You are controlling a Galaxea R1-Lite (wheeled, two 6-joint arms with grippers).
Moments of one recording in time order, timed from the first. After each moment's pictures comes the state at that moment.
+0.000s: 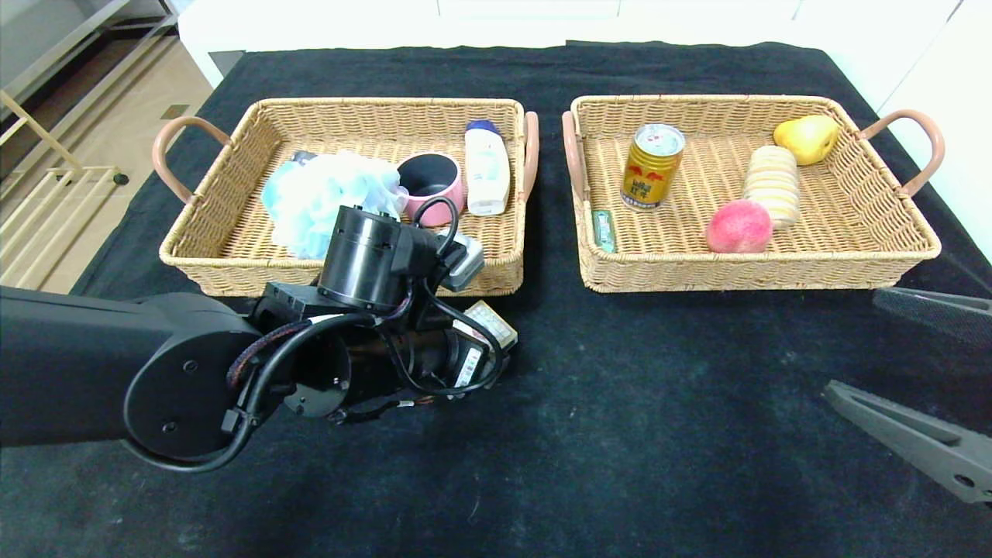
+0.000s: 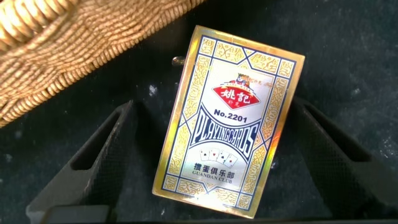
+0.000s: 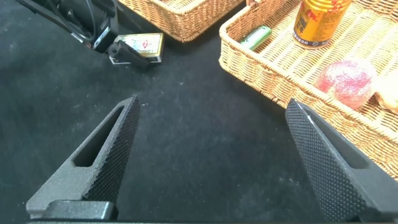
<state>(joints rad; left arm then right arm) -0.63 1.77 -1.12 -0.12 0.25 0.10 0.29 1.06 -0.49 -0.58 0.45 -0.22</state>
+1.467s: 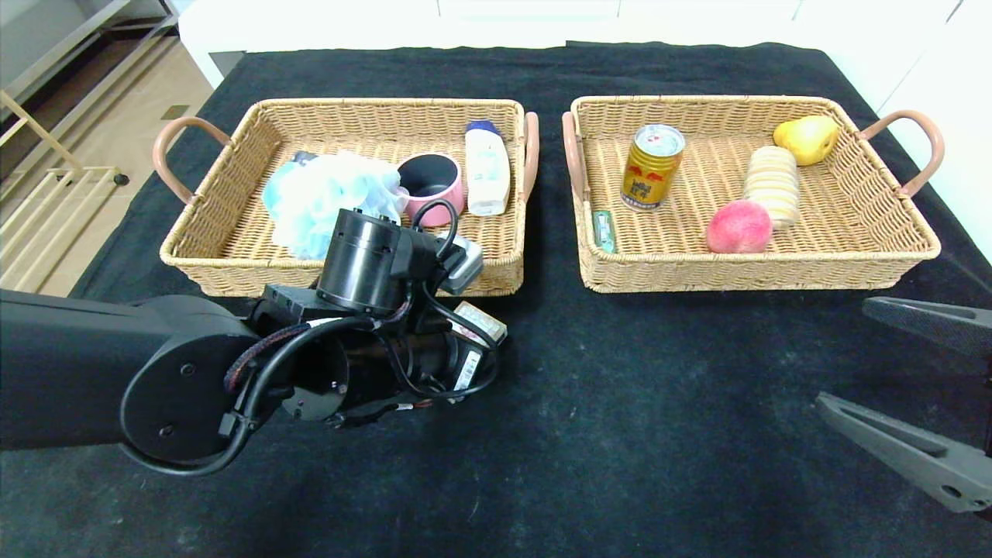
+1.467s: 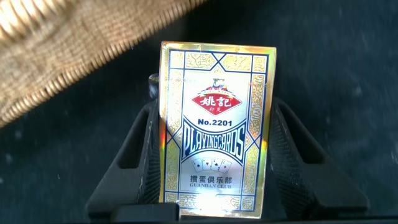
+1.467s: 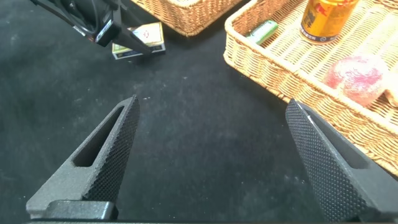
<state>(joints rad) -0.63 1.76 -1.11 -0.11 0.24 0.09 0.31 1.07 -0.48 -0.58 0.45 -0.24</state>
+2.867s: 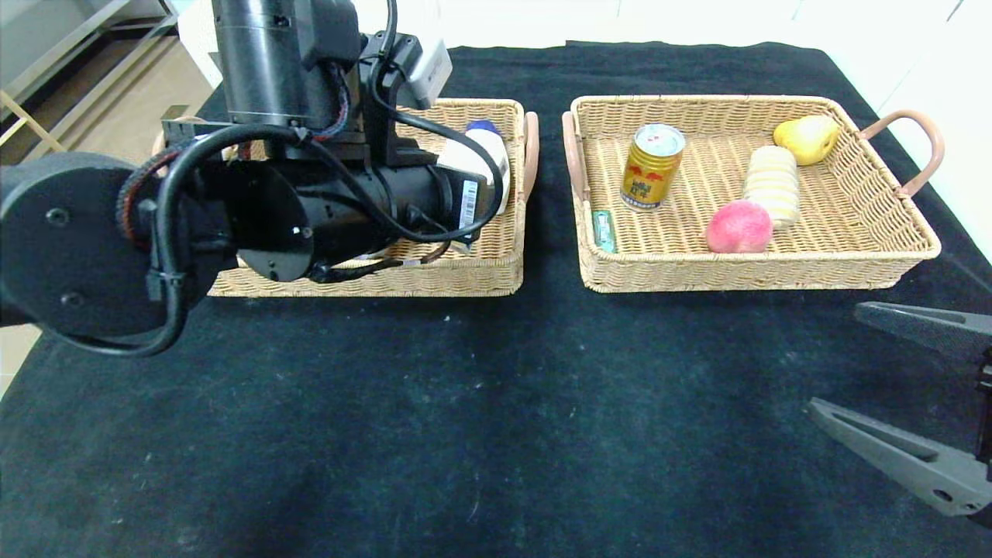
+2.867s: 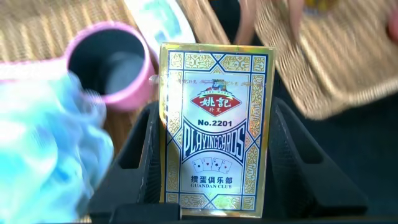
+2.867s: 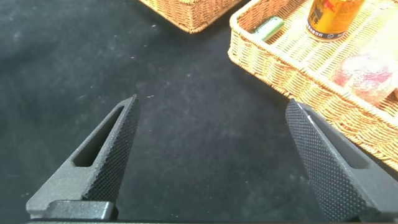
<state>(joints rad) -0.63 1.74 -1.45 -0.16 0.32 0.09 0.32 1.08 -0.47 -0.58 0.45 -0.24</state>
